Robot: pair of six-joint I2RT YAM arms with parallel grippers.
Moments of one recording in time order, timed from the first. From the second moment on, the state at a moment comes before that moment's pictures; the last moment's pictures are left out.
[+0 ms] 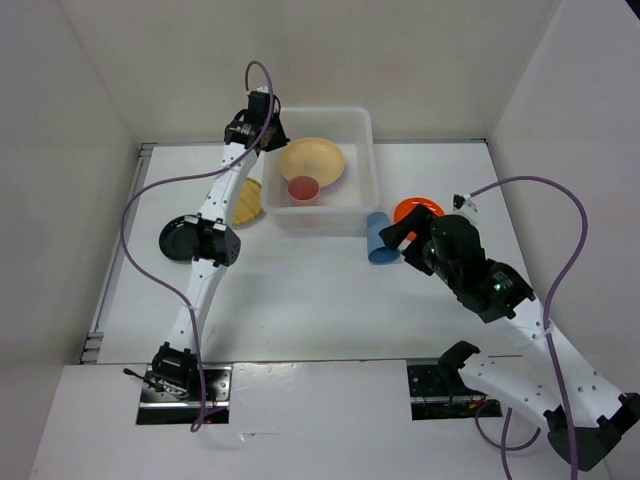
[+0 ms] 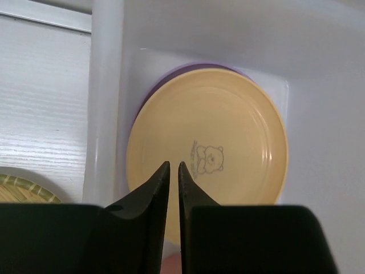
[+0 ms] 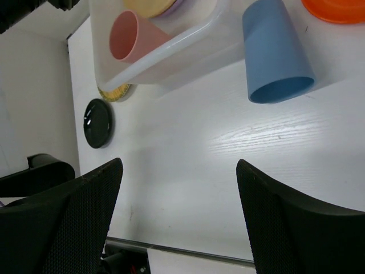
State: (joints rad) left arm -0.26 2.77 3.07 -0.91 -0.06 -0.52; right arm 0.60 0.82 1.00 -0.69 0.29 0.98
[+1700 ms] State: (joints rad) left arm 0.01 2.04 3.12 -1.00 0.62 -0.51; right arm 0.17 1.26 0.55 0.05 -0.10 1.38
